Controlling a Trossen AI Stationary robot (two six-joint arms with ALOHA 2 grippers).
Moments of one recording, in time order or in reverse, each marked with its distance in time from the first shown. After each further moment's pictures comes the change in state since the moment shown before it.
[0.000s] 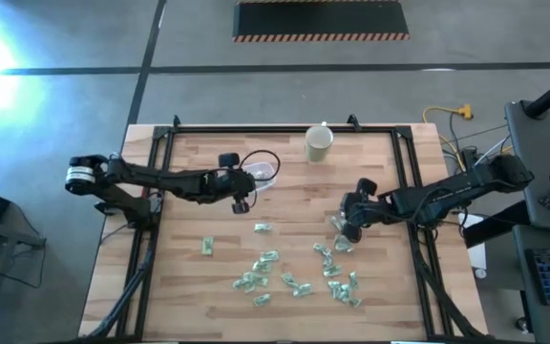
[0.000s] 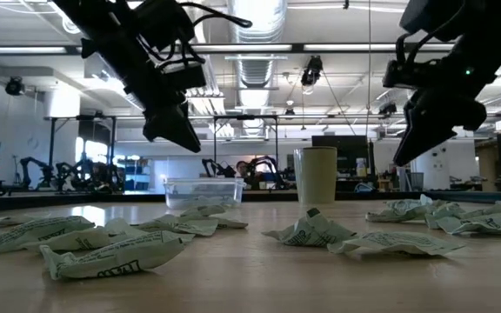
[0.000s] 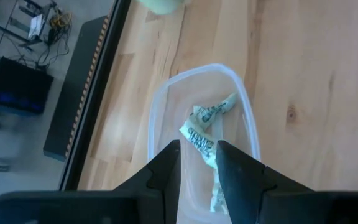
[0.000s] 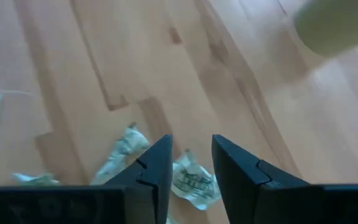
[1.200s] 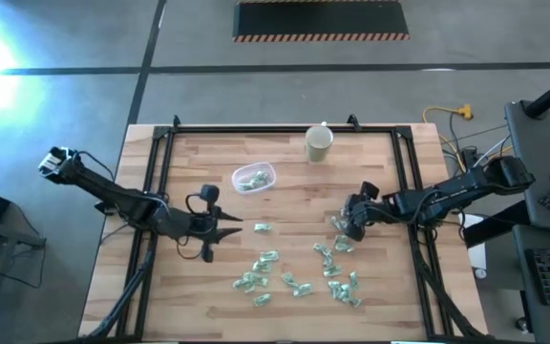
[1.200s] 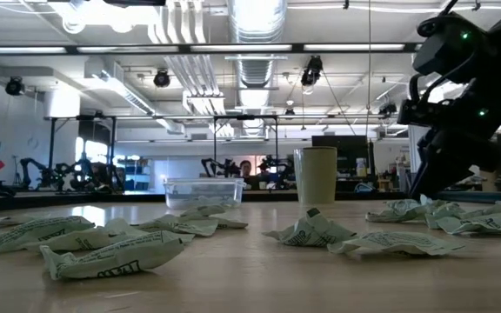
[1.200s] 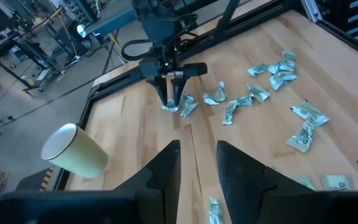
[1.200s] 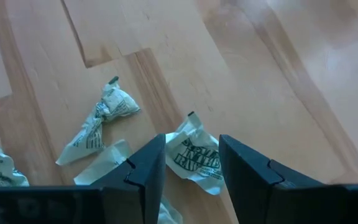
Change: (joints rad) left arm -0.537 -0.397 -0.003 0.014 -0.001 0.000; right arm -0.060 0.000 -0.226 0.271 -0.091 0.001
